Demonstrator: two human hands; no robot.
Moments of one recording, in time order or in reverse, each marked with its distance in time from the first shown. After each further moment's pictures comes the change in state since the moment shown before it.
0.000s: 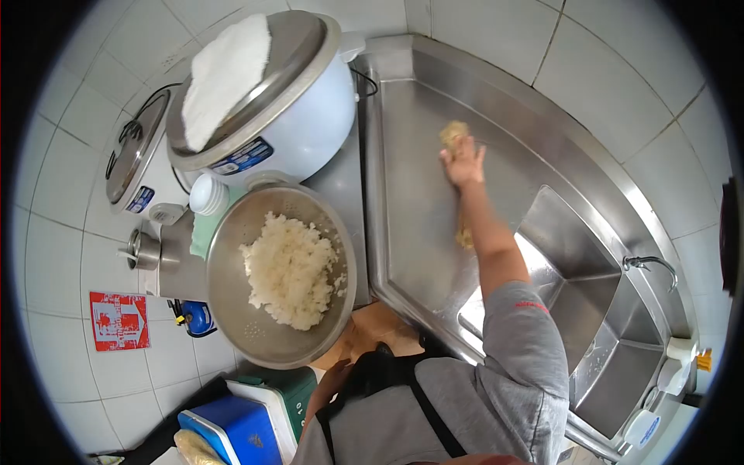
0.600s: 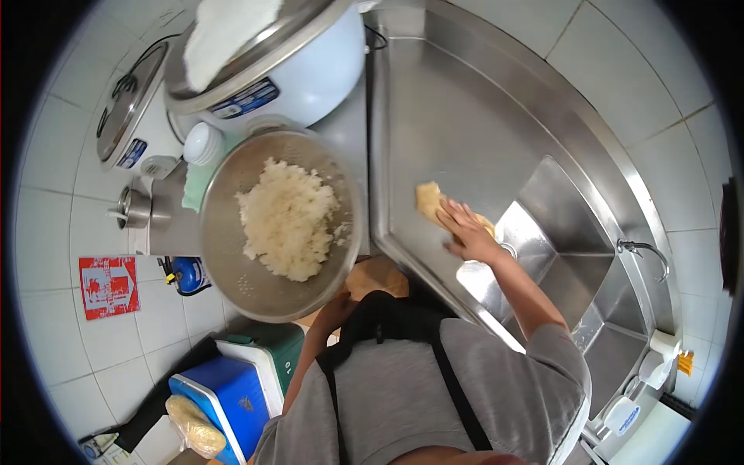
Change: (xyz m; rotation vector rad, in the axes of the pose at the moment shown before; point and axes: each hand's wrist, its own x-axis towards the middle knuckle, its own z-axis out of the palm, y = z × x) left_hand 0.028 0.058 -0.025 0.145 -0.031 0.180; right_hand -0.235 0.029 -0.078 0.537 -0.306 -0.746
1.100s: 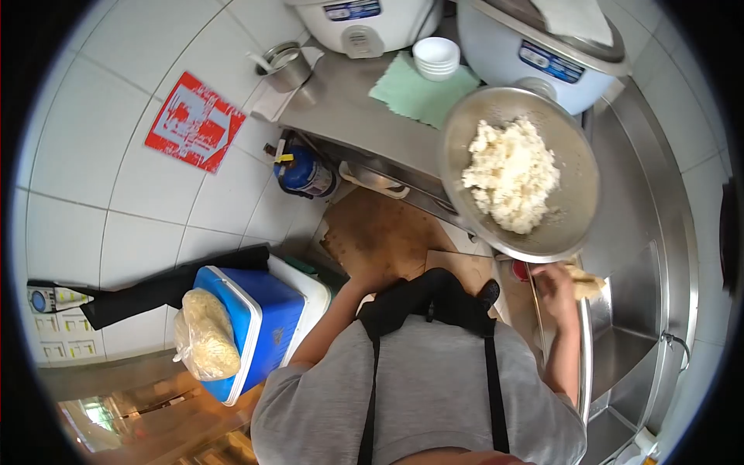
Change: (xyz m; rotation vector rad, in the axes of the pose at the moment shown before) left_hand -0.165 -0.175 -0.124 0.007 0.156 -0.060; right_hand 0.041 -0.287 0.061 0.245 0.129 0.114
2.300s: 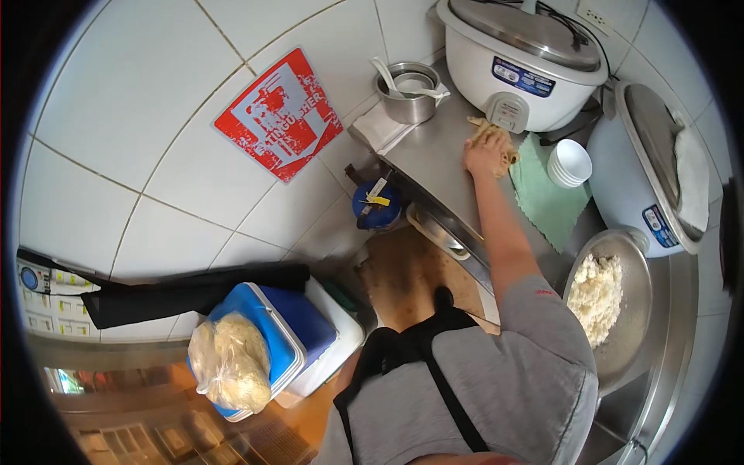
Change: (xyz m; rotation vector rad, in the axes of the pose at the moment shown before) left_hand -0.095 -0.215 0.007 -0.656 0.465 -0.559; right_hand 0.506 -0.179 0.376 -0.699 0.230 -0.065
